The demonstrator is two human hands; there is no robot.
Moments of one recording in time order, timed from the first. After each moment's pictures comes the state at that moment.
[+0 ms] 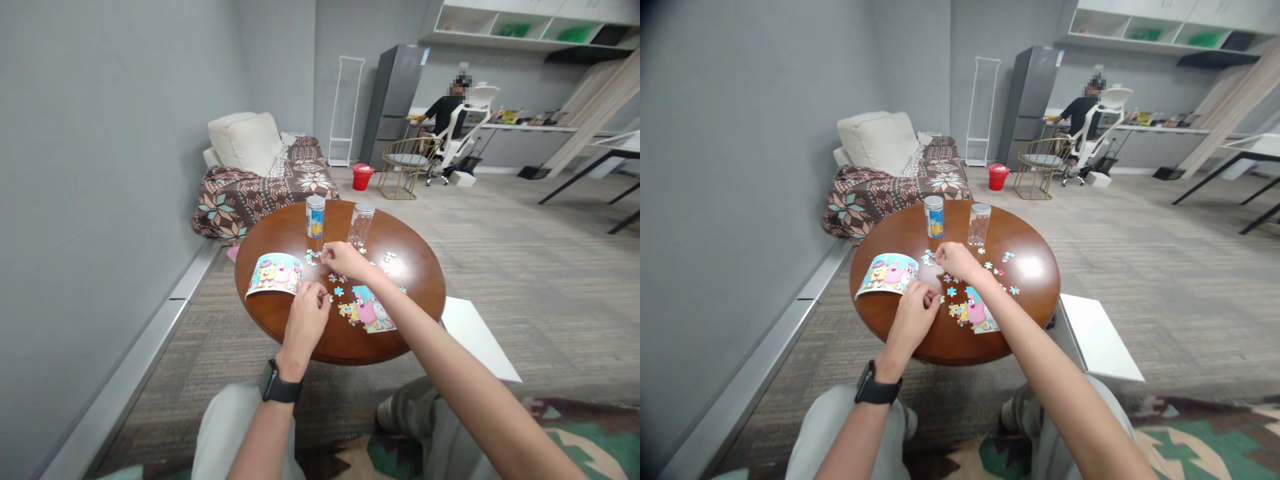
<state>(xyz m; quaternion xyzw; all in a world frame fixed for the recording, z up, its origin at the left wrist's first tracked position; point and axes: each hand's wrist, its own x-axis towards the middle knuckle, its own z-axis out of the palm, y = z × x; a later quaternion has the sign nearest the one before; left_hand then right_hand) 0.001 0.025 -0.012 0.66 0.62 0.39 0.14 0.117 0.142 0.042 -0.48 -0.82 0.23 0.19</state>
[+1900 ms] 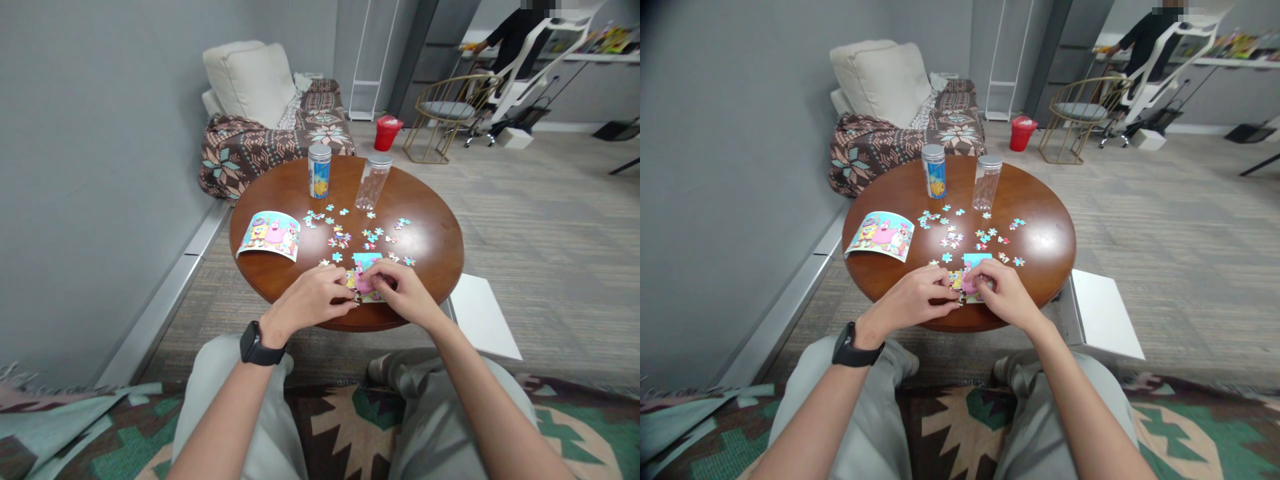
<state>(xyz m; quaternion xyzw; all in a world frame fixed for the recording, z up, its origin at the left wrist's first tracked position) 0.007 0.010 0.005 0.89 0.37 0.24 0.10 0.222 0.048 0.000 -0.35 -0.81 0.33 0.33</state>
